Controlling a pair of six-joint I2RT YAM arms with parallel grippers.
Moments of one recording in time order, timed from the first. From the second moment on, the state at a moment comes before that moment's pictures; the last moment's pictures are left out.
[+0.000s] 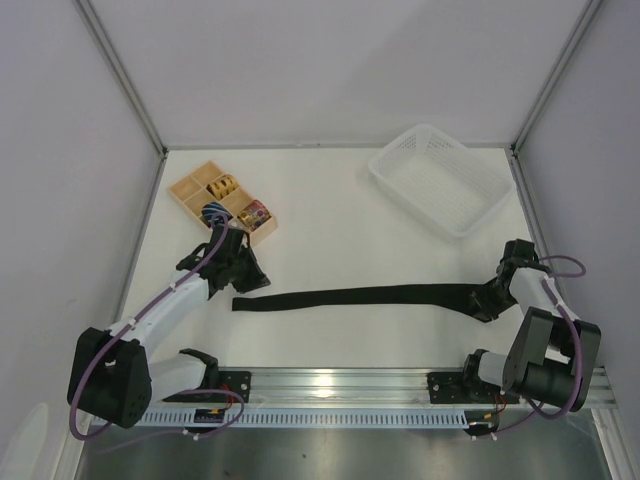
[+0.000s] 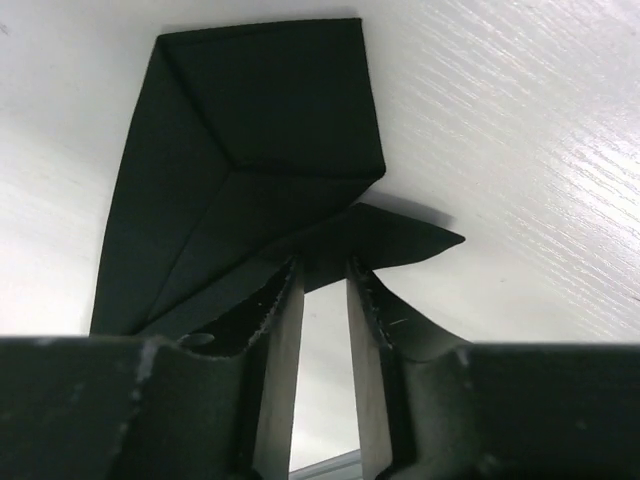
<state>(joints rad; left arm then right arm) -0.32 1.16 0.67 -0.49 0.11 -0.76 -0.32 1.27 0.61 -0.70 -0.01 0.72</state>
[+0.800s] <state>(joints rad) -0.32 1.22 0.71 -0.53 0.11 -0.67 -0.31 1.28 0.82 -0.81 0.11 0.74</state>
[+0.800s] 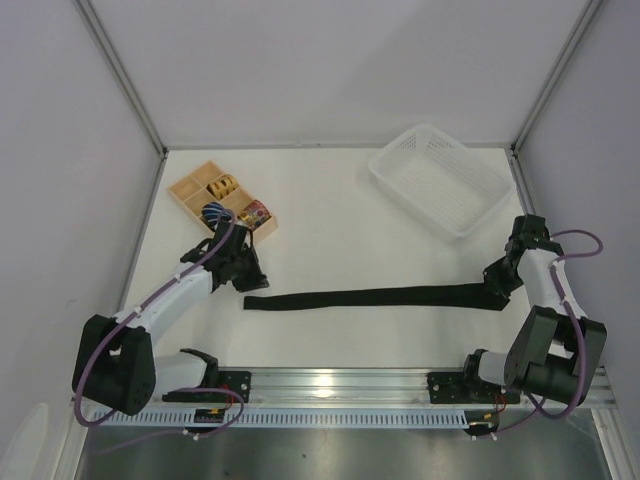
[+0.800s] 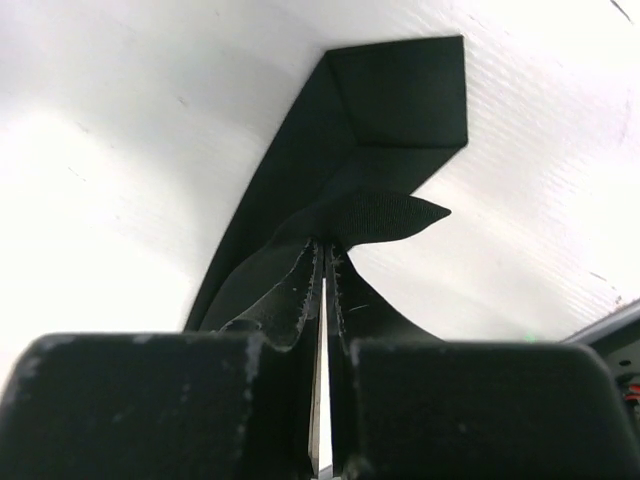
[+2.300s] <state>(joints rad) -0.25 1.25 0.71 -0.51 0.13 -0.60 0.19 1.45 1.08 -0.71 -0.04 0.55</state>
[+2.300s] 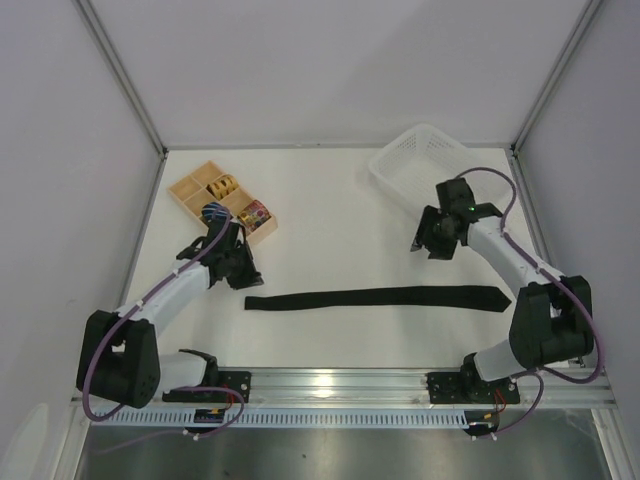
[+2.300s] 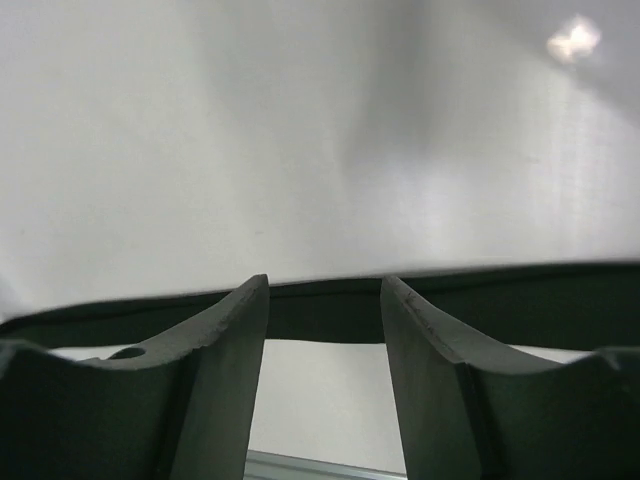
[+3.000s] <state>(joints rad) -0.21 1.26 0.62 -0.54 0.16 -0.63 0.52 1.64 1.08 -0.52 -0.36 0.61</state>
